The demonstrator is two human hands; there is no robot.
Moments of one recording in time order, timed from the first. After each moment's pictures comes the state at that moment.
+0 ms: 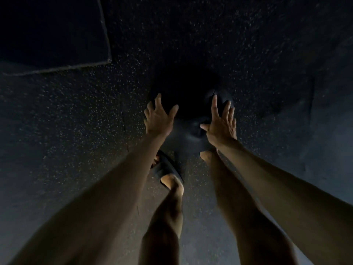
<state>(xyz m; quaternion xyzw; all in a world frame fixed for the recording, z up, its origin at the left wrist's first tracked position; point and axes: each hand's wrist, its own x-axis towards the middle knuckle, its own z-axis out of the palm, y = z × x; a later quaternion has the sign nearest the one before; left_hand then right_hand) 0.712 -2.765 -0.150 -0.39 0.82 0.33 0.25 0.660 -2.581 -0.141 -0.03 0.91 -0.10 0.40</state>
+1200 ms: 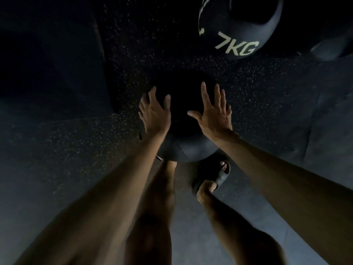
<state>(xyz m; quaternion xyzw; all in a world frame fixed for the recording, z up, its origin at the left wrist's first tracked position) 0.450 -2.886 -0.173 -0.46 0.80 0.33 0.17 0.379 -2.729 -0.155 -0.13 0.90 -0.10 0.41</state>
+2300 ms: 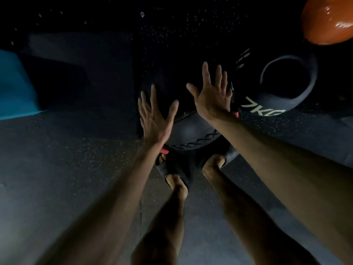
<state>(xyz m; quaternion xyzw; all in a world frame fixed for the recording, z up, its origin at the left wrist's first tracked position) 0.350 -2.997 -0.153 -0.49 0.79 0.35 0.15 0.206 -2.901 -0.168 -0.16 0.89 -0.15 0.40</state>
